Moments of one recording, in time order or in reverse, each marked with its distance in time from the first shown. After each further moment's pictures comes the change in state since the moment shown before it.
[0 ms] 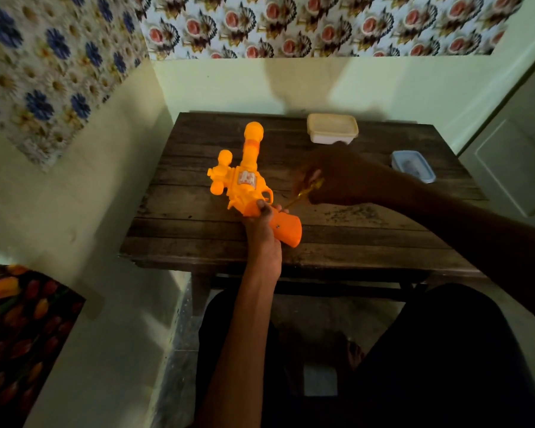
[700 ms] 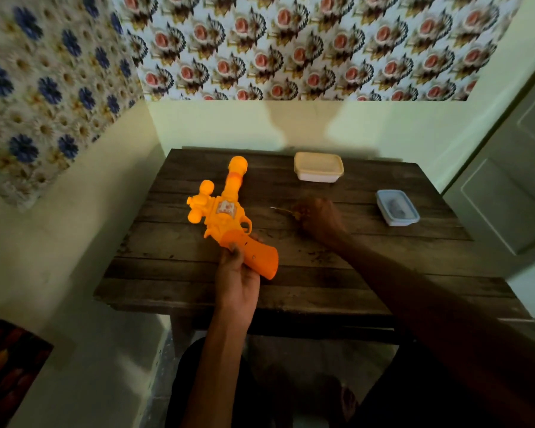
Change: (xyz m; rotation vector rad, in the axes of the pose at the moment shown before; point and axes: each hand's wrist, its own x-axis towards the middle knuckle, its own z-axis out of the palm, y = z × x) left_hand 0.010 0.002 -0.022 -0.256 -0.205 0.028; right_hand 0.078 0.107 0.089 0.157 0.338 0.229
